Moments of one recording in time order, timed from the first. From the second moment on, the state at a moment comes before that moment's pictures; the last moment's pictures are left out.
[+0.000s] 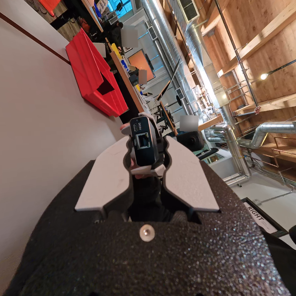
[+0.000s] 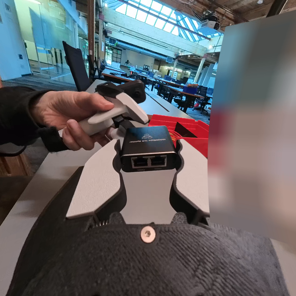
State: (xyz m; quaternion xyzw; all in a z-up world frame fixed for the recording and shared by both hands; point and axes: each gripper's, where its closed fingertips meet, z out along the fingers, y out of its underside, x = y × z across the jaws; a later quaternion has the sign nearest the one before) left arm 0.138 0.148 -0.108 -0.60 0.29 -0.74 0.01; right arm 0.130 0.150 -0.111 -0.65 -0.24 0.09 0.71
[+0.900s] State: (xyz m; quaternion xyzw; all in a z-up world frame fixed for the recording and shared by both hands) left arm 0.122 0.126 -0.116 -0.58 0.34 -0.74 -0.05; right arm 0.111 0.136 -0.114 -0.64 -0.26 0.15 0.71
